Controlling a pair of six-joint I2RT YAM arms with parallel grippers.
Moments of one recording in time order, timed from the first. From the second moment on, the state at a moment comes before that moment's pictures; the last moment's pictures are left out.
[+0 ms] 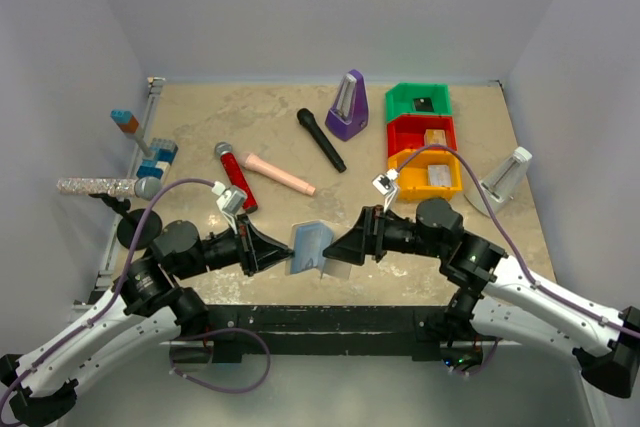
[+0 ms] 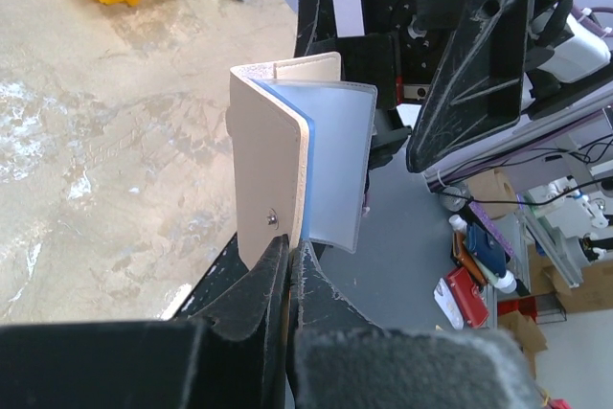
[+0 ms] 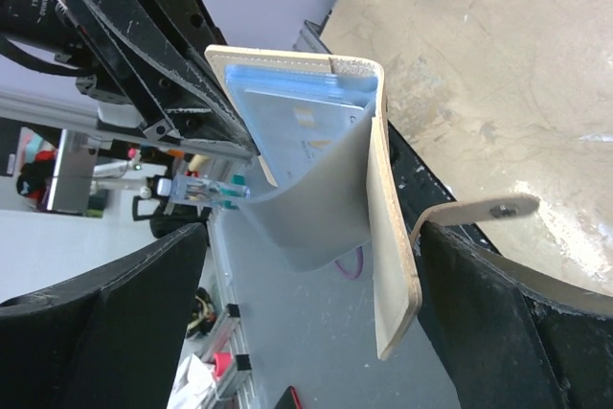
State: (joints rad) left arm -0.86 0.41 0.55 -0.27 0.32 -0.73; right arm 0.93 0.74 0.62 -0.08 -0.36 0.96
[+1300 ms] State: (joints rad) left arm -0.86 0.33 0.42 -0.46 -0.01 -0.80; right arm 0.92 0.99 0.60 -0.31 -0.31 0.81
